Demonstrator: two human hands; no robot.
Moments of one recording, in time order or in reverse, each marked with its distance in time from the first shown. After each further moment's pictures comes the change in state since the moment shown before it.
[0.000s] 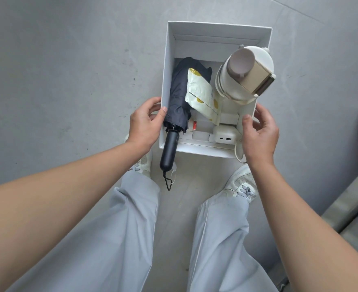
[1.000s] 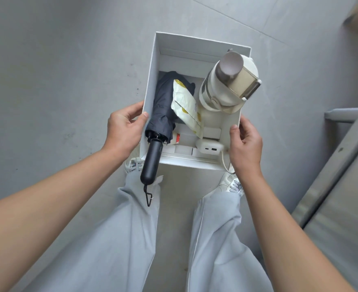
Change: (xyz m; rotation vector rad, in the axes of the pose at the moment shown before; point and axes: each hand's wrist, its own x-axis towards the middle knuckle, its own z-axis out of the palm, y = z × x) left_hand -0.051 0.048 -0.082 -0.088 -0.011 -0.002; right_hand -0.069 -0.052 -0.012 0.040 -0.101 -0.111
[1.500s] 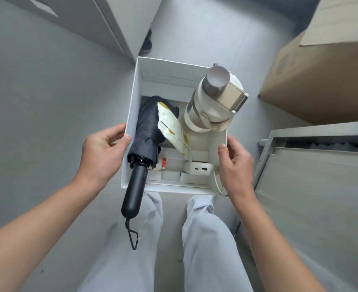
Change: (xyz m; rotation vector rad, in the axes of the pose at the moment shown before) left_hand -0.197 0.223 -0.193 -0.054 0.070 0.086; right_hand -0.172 -0.311 -0.106 -0.103 0.019 -0.126
